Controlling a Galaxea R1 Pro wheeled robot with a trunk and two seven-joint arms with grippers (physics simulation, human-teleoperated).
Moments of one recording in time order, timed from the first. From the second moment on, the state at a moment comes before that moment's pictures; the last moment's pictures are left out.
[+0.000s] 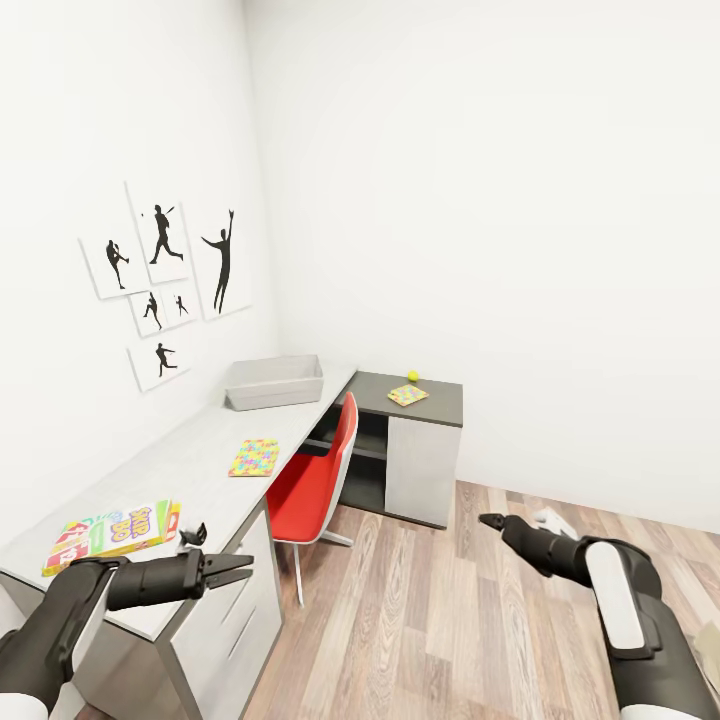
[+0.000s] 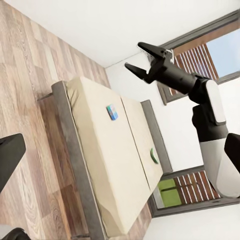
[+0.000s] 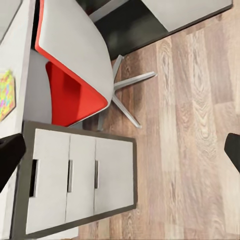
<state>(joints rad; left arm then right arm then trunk) -0.45 0.27 0.17 -0.97 0.02 0.97 -1.57 -0.41 -0.03 -0.37 -1.32 -0.61 1.04 -0.02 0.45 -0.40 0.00</state>
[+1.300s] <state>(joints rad) -0.45 0.26 0.17 -0.97 0.02 0.94 -1.57 -0.41 -0.03 -0.30 -1.34 -0.66 0.91 -0.02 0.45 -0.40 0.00</state>
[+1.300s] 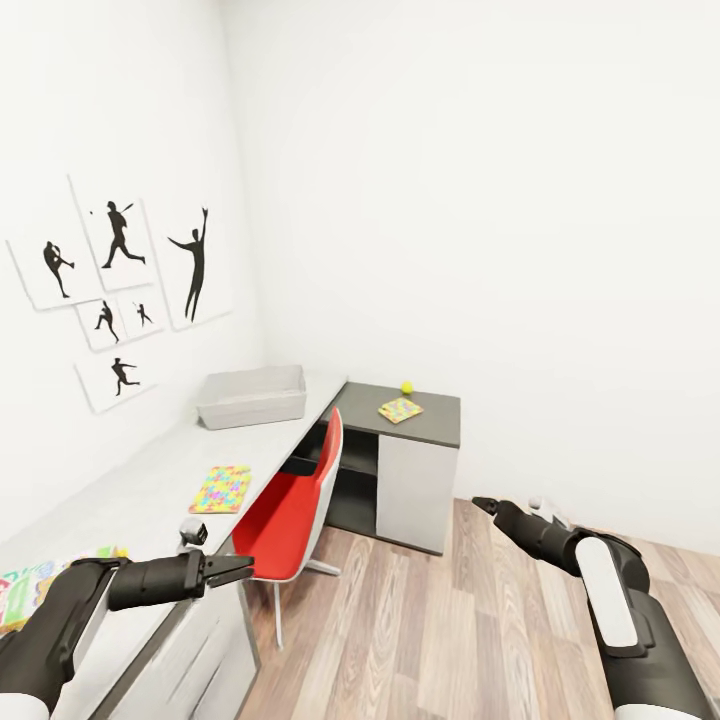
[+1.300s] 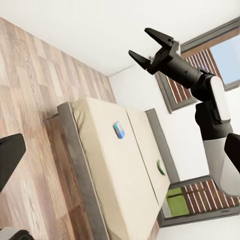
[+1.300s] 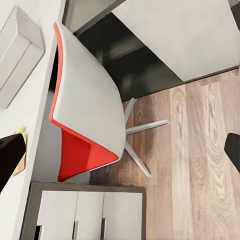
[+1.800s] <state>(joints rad) -0.45 0.26 0.17 -0.97 0.02 0.94 -1.57 -0.41 -0.03 -0.30 -1.34 -0.66 0.91 -0.02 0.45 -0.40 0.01</state>
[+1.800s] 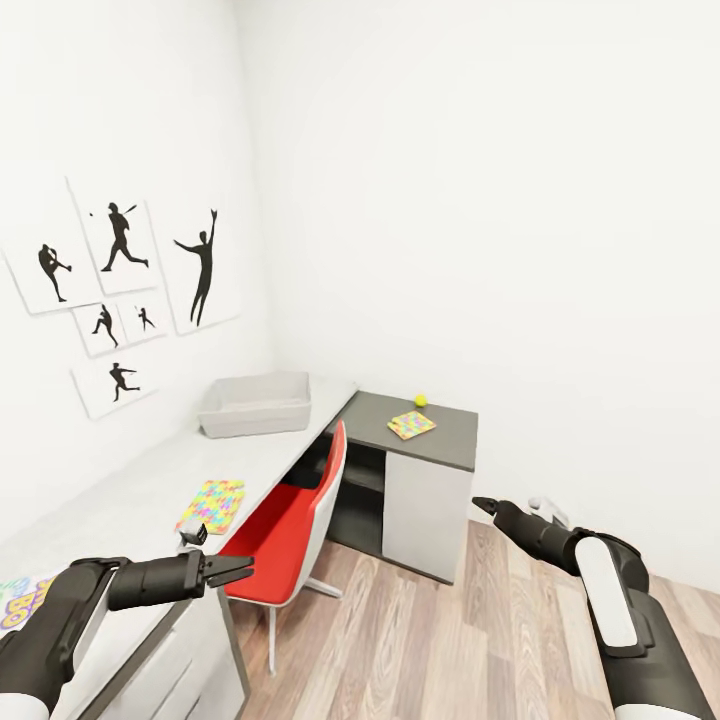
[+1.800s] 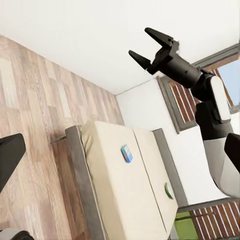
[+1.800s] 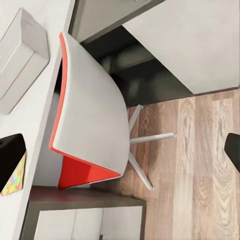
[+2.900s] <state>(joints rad) -0.45 0.26 0.17 -0.97 0.02 0.94 -1.57 -0.41 -0.03 -0.30 -1.34 -0.66 0.91 -0.02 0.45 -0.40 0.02</state>
